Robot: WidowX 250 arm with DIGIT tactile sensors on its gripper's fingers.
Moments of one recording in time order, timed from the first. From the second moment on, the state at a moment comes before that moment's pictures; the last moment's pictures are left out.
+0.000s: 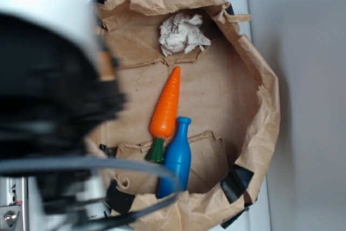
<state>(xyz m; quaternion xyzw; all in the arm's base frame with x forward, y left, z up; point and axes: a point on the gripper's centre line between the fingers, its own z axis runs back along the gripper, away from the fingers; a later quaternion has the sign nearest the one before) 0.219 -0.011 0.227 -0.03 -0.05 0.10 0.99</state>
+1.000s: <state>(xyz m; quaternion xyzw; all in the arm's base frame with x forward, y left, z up) 0.266 -0.007 0.212 -0.03 -0.06 0.12 0.99</state>
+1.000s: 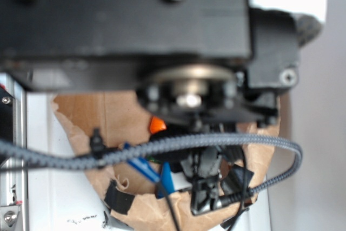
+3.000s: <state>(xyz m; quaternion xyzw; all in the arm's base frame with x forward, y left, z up) 0.273 -0.047 0.053 0.02 -0.01 0.50 0.86</state>
